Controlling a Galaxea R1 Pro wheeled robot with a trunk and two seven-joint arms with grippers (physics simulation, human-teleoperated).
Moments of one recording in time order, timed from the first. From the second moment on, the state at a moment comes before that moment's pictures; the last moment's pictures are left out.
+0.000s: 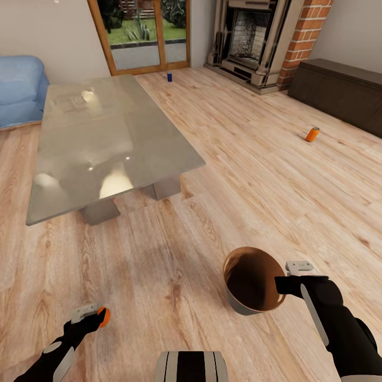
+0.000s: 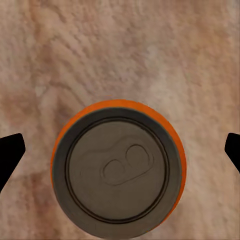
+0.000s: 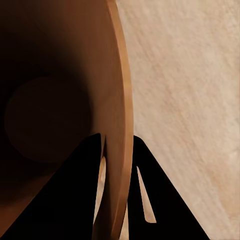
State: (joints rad) left arm -0.47 0.19 0.23 -0.42 0.10 -0.14 -0.14; right arm -0.42 -0.18 -0.07 -1.40 0.01 1.01 0.10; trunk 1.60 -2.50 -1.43
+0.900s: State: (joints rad) left arm -0.47 0.19 0.23 -0.42 0.10 -0.14 -0.14; right arm -0.42 -0.18 -0.07 -1.40 0.01 1.01 0.10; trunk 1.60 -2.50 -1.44
